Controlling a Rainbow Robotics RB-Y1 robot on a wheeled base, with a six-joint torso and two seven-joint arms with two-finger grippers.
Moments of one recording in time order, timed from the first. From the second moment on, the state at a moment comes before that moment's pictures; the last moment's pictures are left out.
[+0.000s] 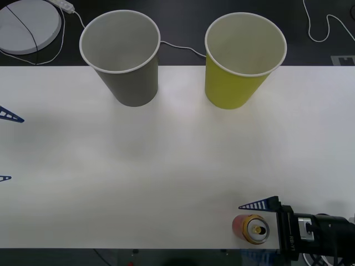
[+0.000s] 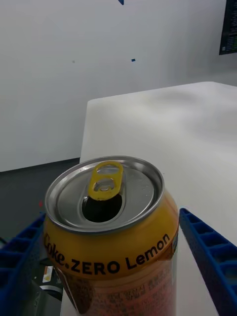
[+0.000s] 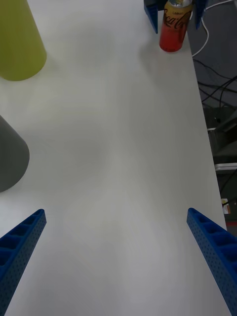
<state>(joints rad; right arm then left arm) -0.13 -0.65 0.45 -0.77 0.79 -1.54 1.00 0.13 1.23 0.47 -1.87 -1.18 -1.52 0.02</state>
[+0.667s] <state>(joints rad) -0.14 -0.66 0.45 -0.77 0.80 -1.54 1.00 0.13 1.23 0.47 -1.87 -1.18 -1.52 0.02</state>
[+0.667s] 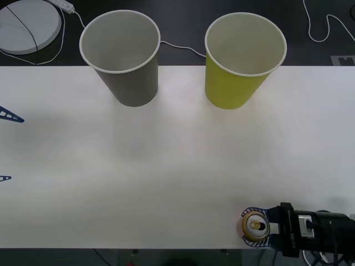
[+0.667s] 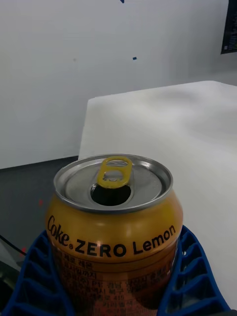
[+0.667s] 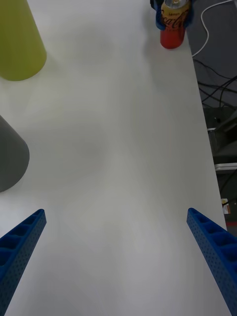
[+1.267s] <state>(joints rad) -0.11 -0.80 0.30 -1.06 0.95 -1.49 0.68 0.13 1.23 0.47 -1.87 -1.18 -1.52 0.02</state>
